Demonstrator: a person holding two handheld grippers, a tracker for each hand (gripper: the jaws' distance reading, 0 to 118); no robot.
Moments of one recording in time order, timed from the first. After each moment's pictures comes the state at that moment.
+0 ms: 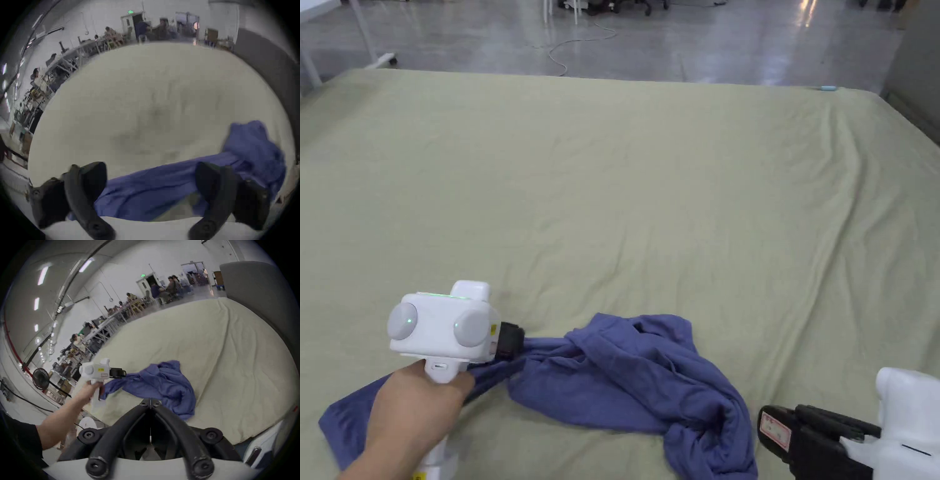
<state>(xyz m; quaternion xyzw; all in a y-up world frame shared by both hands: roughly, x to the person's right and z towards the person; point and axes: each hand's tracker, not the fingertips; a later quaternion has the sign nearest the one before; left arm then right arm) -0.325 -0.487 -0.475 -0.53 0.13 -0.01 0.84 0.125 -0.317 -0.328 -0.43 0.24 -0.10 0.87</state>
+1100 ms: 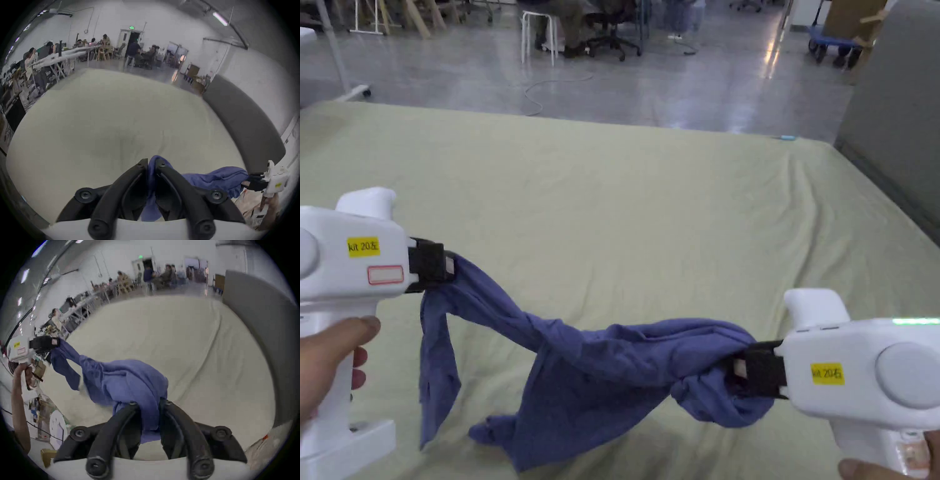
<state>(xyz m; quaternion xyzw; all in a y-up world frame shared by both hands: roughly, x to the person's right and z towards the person) -0.330 -0.250 -0.420 -0.32 0.01 0.18 0.93 0.116 -0.279 -0.444 -0.43 0.19 0.04 0.88</state>
